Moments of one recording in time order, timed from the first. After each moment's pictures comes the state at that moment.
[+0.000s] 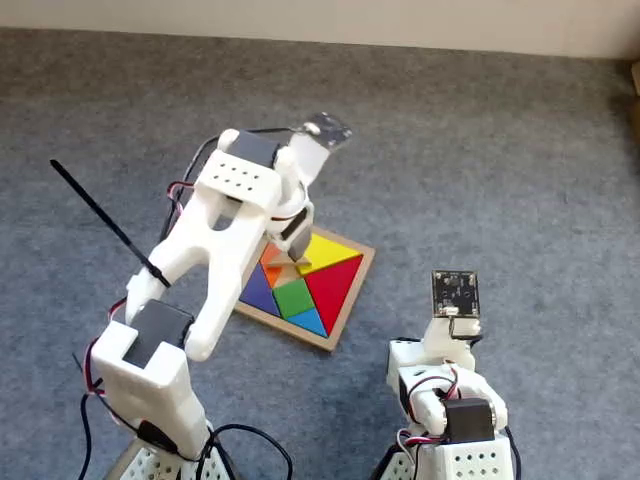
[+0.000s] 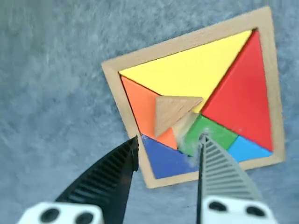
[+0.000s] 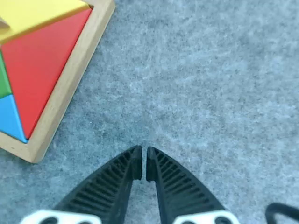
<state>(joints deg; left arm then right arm) 14.8 14.8 -6.3 84.7 -12.4 -11.6 -104.5 96.0 71.7 -3.6</state>
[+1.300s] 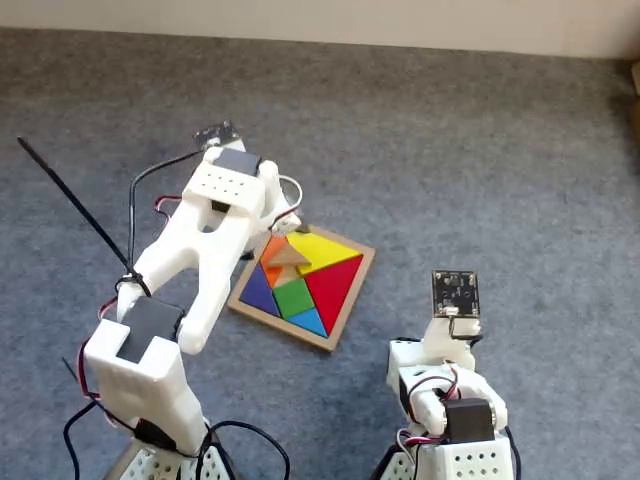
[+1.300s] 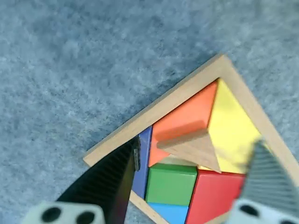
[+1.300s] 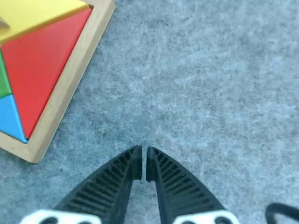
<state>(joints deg) 10.7 15.4 4.4 76.1 51.4 -11.6 -104.5 96.0 71.7 -3.6</state>
